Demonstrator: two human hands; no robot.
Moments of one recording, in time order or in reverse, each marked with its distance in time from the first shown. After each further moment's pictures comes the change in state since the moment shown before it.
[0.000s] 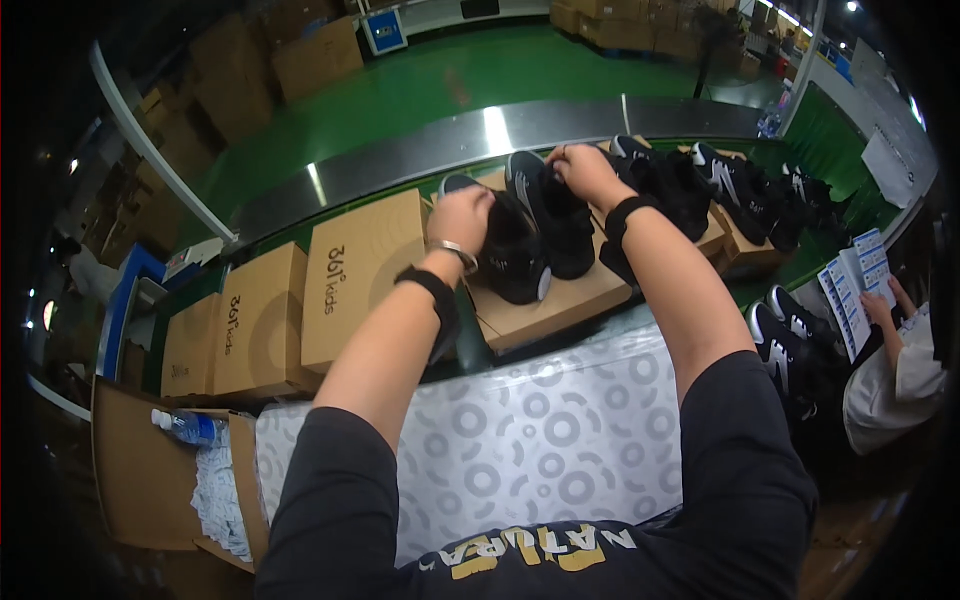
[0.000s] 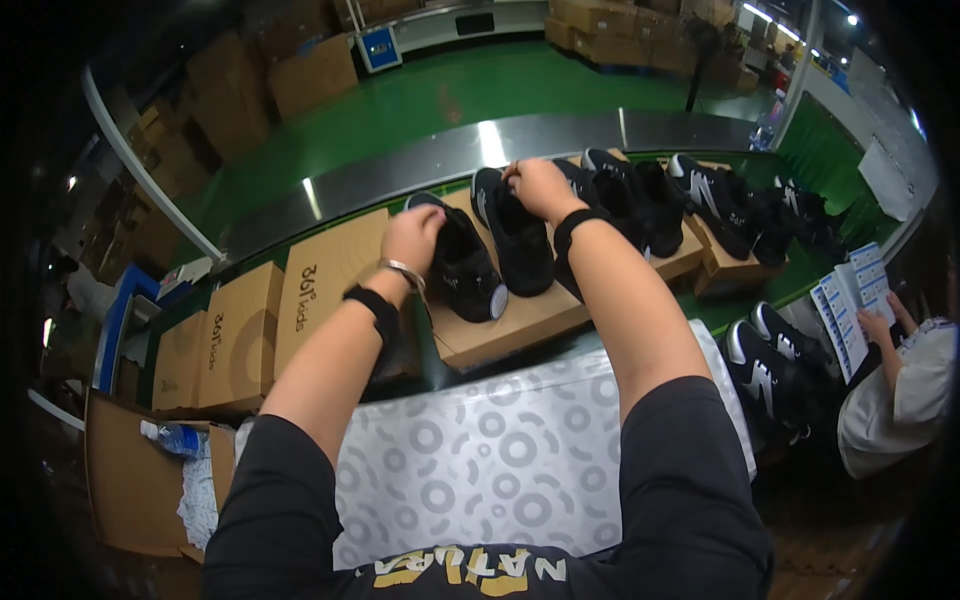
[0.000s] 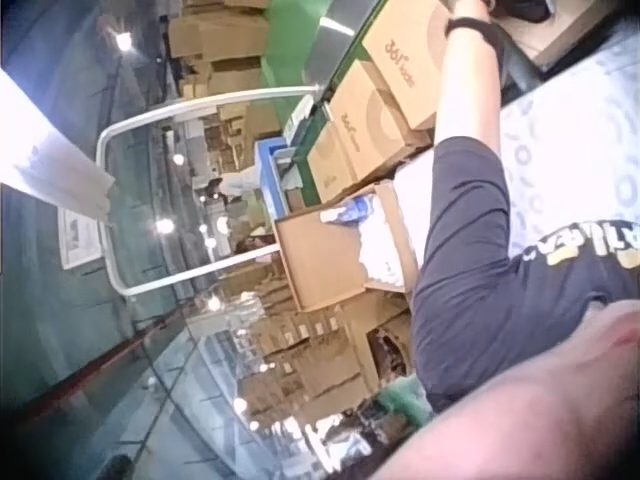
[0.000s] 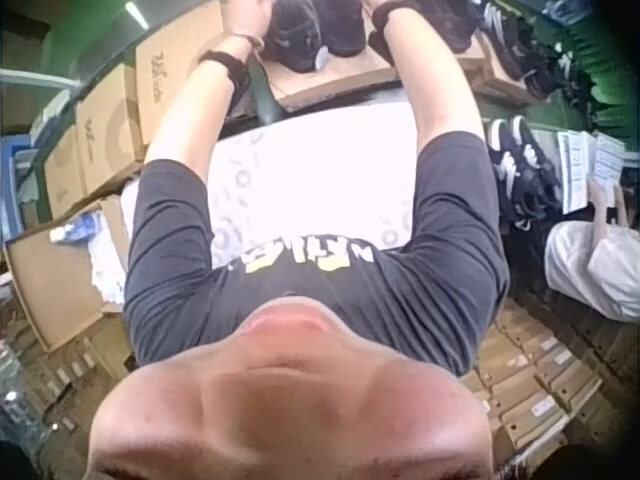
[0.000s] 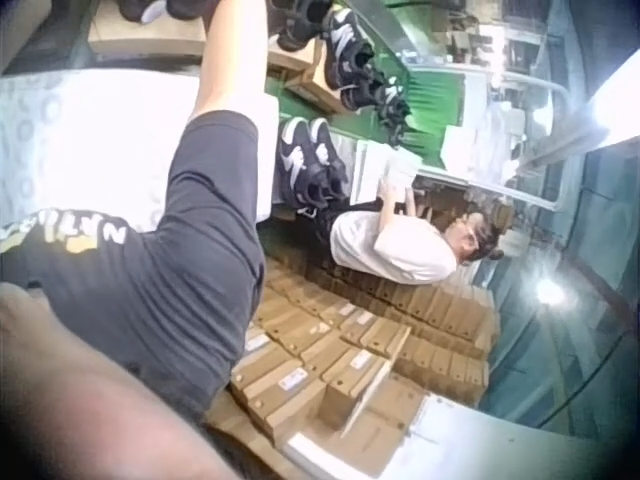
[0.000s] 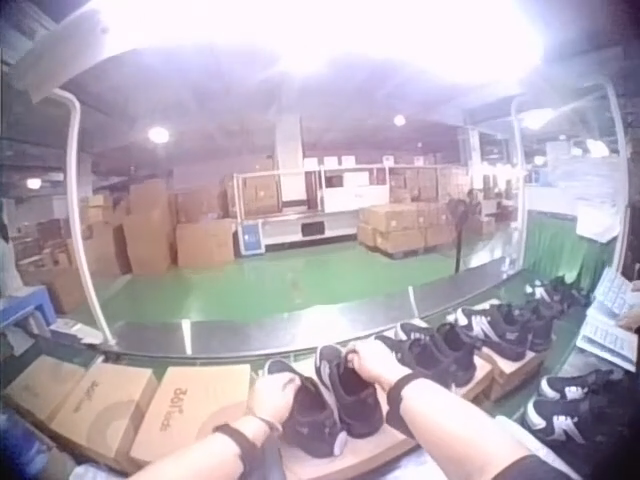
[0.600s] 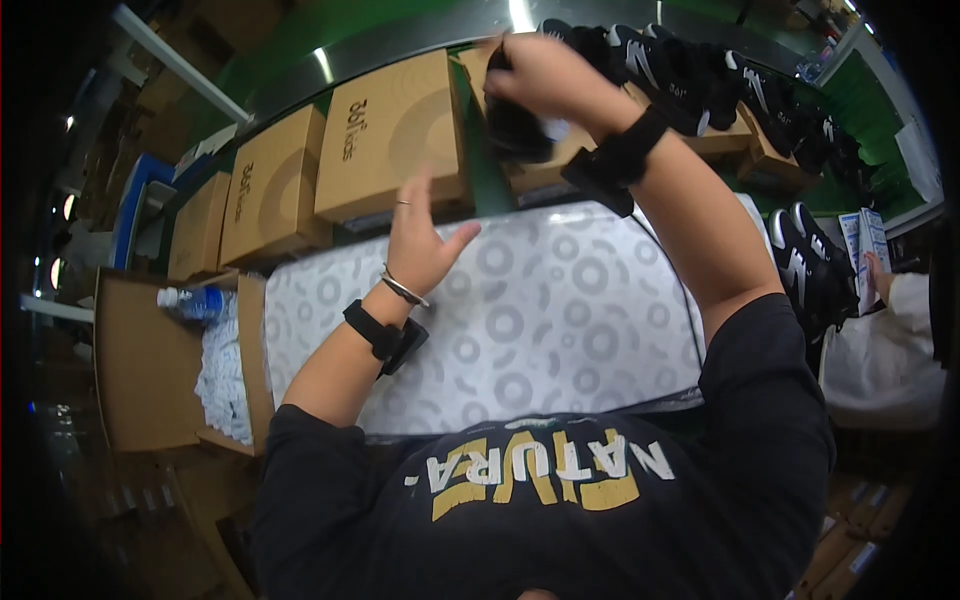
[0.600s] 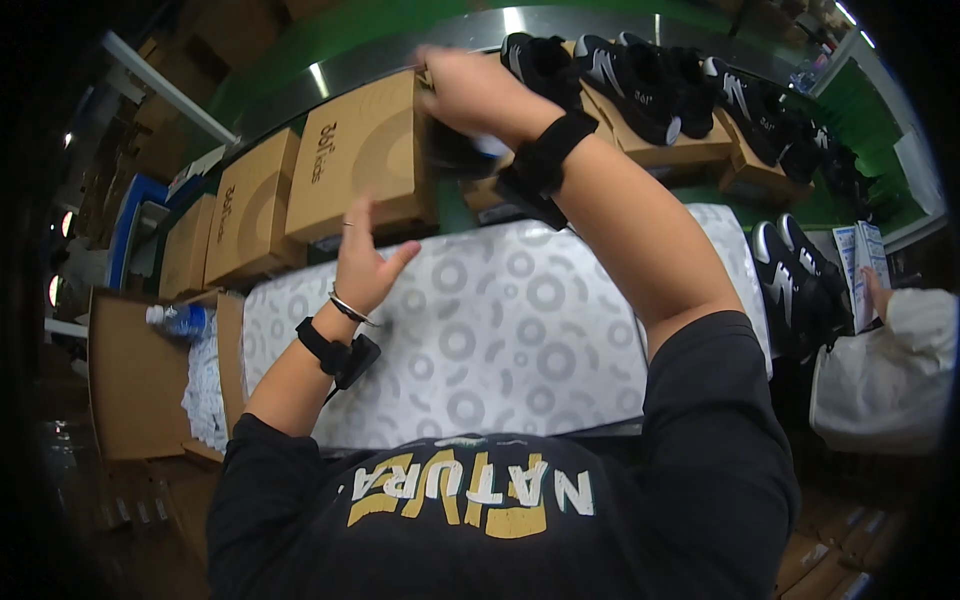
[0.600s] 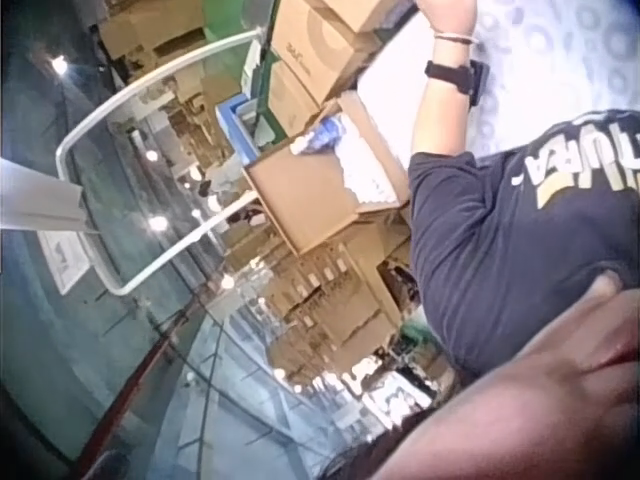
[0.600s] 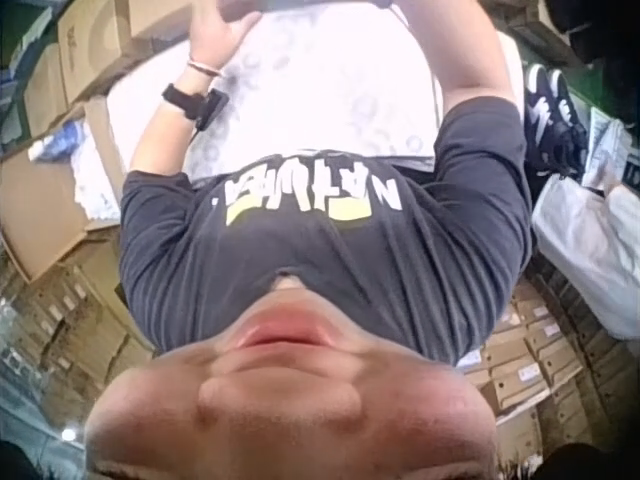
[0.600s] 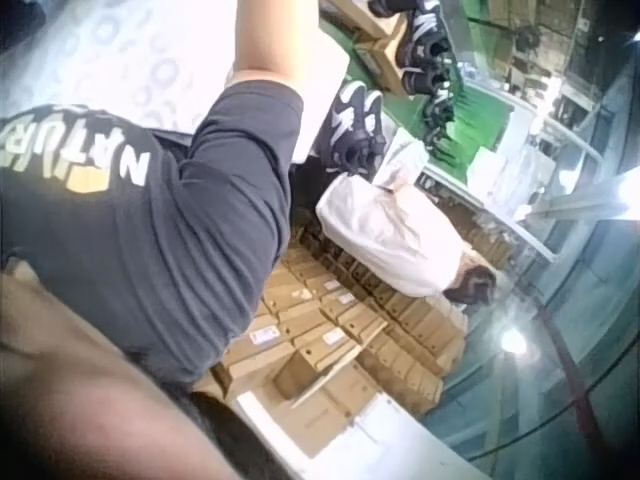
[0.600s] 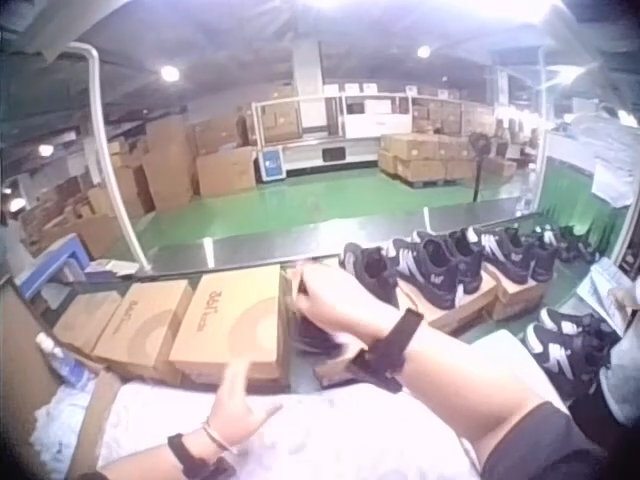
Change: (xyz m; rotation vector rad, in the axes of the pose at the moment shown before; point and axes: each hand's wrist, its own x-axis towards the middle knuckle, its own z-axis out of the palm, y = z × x) left_hand -0.209 0.028 -0.132 0.010 -0.116 -0.013; right_hand -0.096 -0.173 0.010 -0.007 -0.015 -0.390
